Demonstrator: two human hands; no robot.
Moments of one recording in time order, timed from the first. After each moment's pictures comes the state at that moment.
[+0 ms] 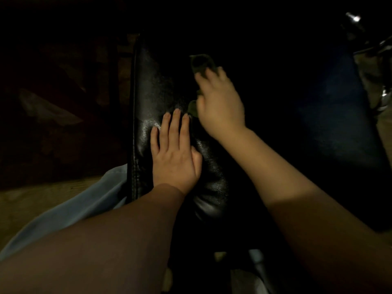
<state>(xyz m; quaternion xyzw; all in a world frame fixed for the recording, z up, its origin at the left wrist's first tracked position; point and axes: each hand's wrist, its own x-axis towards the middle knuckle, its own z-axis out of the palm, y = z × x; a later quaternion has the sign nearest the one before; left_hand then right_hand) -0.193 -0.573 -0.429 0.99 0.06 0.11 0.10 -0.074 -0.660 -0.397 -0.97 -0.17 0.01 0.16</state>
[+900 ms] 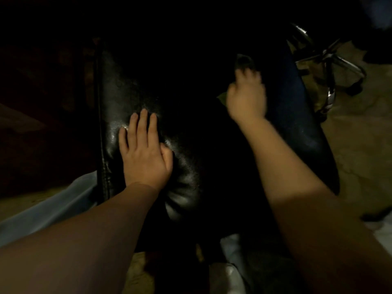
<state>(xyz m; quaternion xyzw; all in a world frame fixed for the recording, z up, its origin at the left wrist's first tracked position) -0.198 -0.580 -0.426 0.98 0.07 0.10 0.13 -0.048 -0.776 -0.390 -0.99 0.01 0.00 0.10</state>
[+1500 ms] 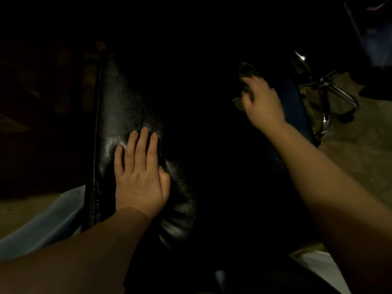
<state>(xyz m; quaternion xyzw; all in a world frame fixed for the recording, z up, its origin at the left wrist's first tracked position) -0.197 -0.577 -0.428 0.99 0.07 0.09 0.12 0.006 -0.813 -0.382 -0.98 -0.11 0.04 0.16</state>
